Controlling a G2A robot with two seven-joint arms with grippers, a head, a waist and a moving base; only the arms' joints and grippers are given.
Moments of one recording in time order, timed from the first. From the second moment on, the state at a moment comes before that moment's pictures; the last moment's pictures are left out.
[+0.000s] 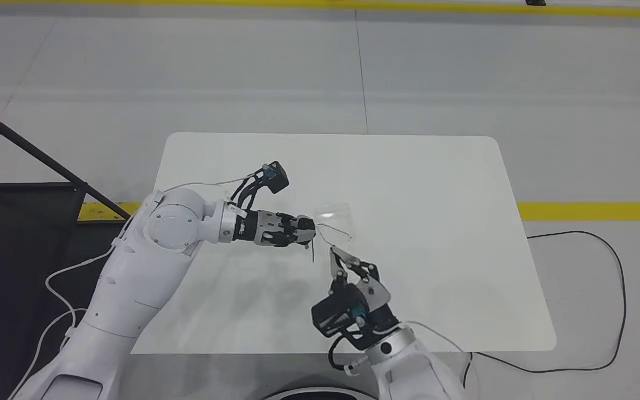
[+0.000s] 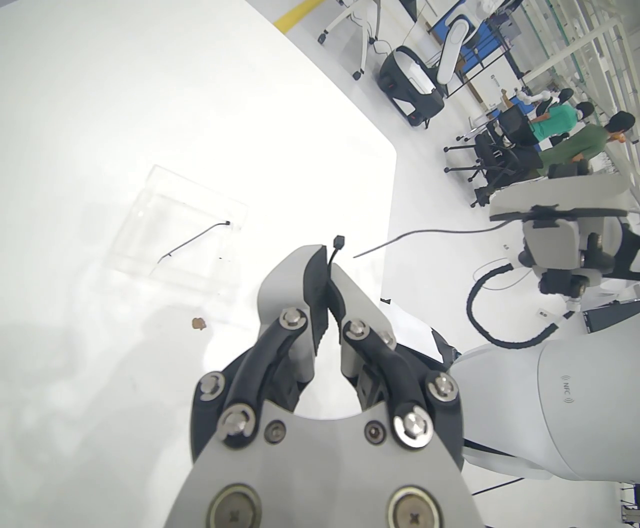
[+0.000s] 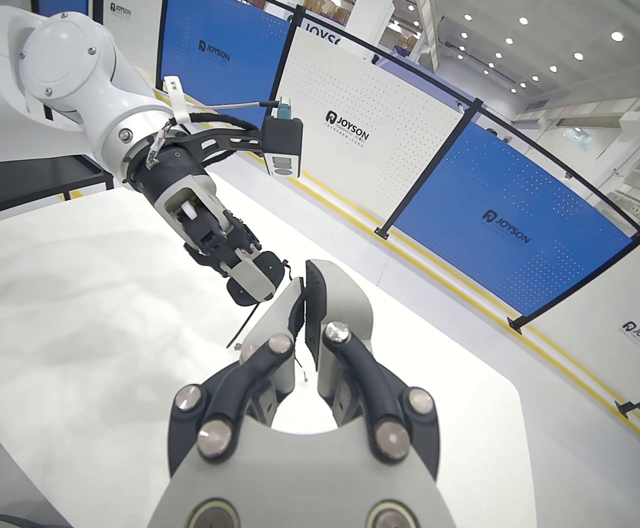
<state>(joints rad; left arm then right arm) 0.86 -1.09 -1.15 -1.44 0.07 -0.66 -1.16 -1.76 -1.53 1.09 -2.22 -2.15 -0.20 0.10</state>
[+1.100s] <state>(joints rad) 0.86 -1.09 -1.15 -1.44 0.07 -0.66 -1.16 -1.70 -1.50 1.05 -2.18 -2.17 -0.14 0.15</state>
